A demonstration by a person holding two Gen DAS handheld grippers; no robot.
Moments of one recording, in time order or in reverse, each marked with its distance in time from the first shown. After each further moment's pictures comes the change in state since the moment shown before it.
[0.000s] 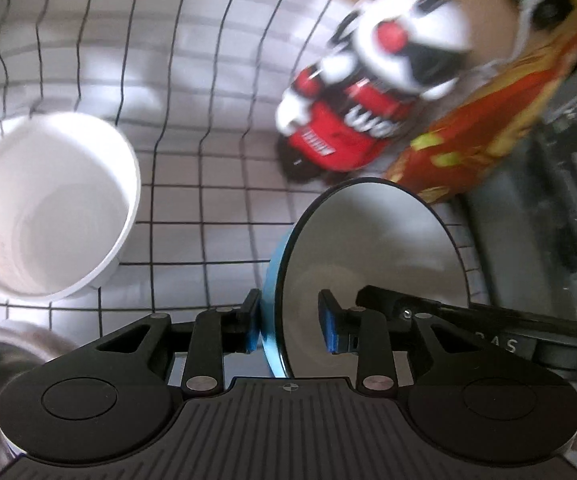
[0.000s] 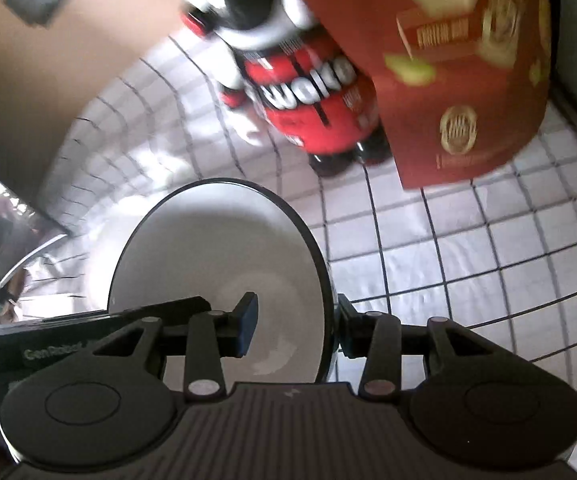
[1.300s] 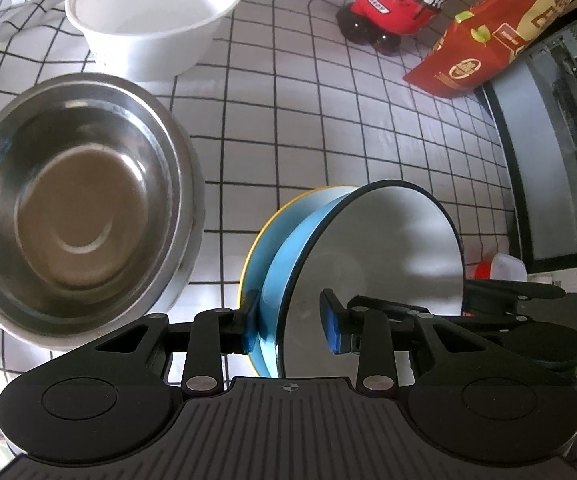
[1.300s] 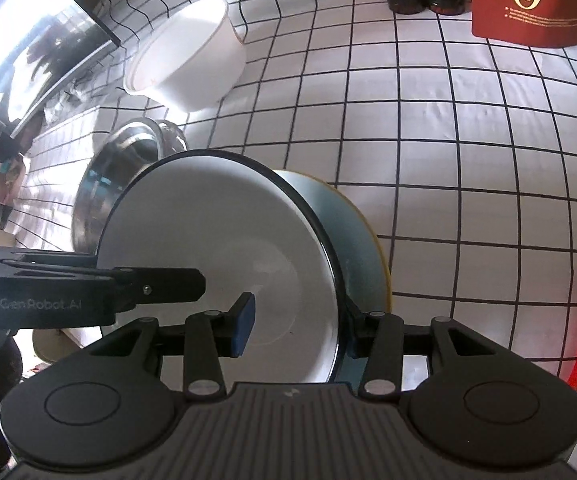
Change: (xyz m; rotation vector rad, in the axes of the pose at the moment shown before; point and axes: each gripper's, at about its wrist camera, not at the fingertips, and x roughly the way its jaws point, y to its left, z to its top) left arm -0.025 0.038 -0.116 -0.114 0.210 0.073; right arm 0.010 0.029 -0.117 -0.191 0.304 0.004
